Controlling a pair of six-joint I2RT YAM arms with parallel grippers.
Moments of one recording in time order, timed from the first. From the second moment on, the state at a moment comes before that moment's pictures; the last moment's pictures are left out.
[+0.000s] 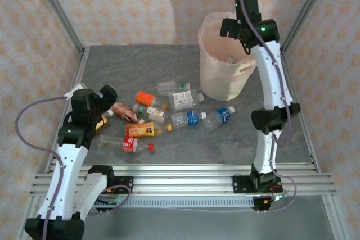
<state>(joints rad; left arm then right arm) 0.02 0.76 0.84 -0.66 -0.16 -0.76 0.29 1.99 2.58 -1.27 0.31 0.35</state>
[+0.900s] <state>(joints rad) 0.02 0.78 0.80 -0.59 -0.12 -0.76 0.61 0.94 0.95 -0.89 0.50 0.97</state>
